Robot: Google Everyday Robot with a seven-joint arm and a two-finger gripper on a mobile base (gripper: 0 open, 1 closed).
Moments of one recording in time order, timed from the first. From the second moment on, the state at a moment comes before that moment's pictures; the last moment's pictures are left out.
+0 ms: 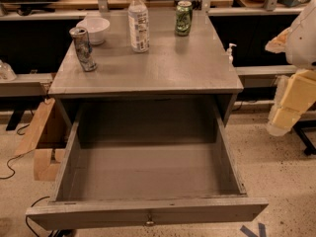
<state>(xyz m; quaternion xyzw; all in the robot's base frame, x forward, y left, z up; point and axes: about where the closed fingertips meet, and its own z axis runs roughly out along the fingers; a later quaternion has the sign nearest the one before) 0.438 -0.217 0.976 -0.60 0.78 -0.03 0.16</state>
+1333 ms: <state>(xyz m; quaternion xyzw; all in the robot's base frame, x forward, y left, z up) 0.570 -0.164 0.986 -0.53 0.73 0.06 0.43</state>
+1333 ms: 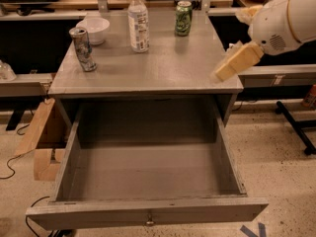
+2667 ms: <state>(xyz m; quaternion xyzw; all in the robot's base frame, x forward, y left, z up) 0.640 -0.098 0.993 -0.51 0.64 0.13 0.56</state>
